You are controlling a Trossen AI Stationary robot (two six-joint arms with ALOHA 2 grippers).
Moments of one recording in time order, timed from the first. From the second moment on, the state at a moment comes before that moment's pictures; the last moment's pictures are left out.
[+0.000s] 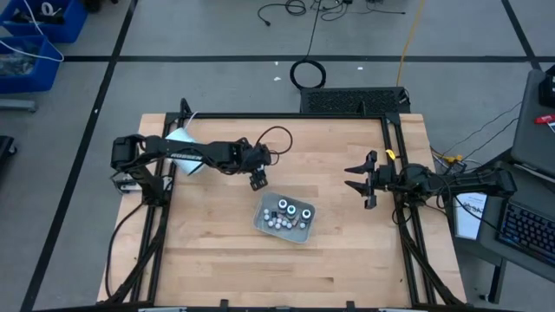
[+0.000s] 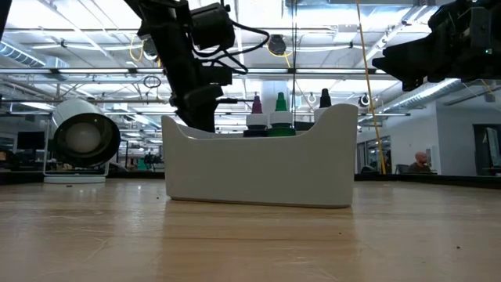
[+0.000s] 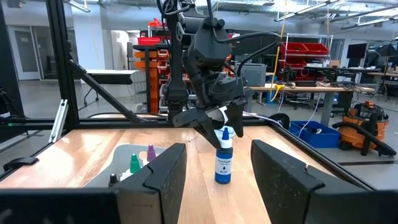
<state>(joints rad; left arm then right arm) 0.16 1.68 1.14 -0.58 -0.30 -0.18 0.02 0.28 0.02 0.37 0.13 -0.03</state>
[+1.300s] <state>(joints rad) -0.23 1.41 1.19 -0.61 -0.26 -0.27 0.02 0.28 0.02 0.38 0.13 -0.02</state>
